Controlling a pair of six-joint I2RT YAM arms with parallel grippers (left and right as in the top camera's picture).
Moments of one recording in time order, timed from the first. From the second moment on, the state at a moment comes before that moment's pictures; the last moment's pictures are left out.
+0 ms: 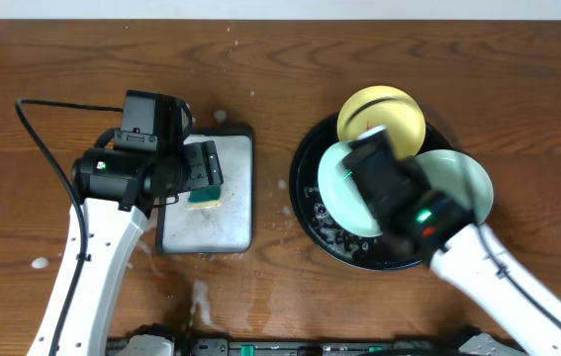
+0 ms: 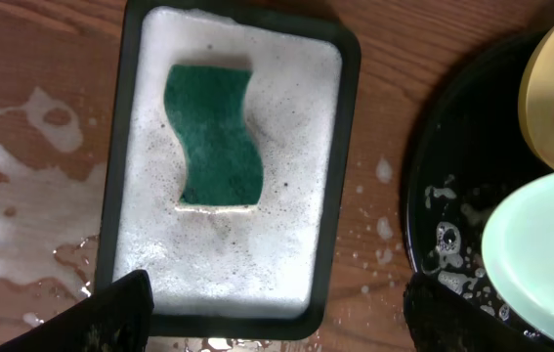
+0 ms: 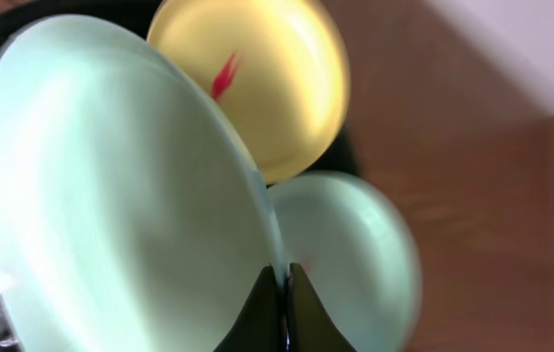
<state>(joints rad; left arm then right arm) -0.16 1.30 1.27 -1.09 0.08 -0.35 0.66 1.30 1.06 -0.81 0.57 0.08</state>
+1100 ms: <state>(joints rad) -0.16 1.30 1.27 -1.10 0.08 -0.35 -0.87 1.75 1.09 -0.52 -0.33 0.29</state>
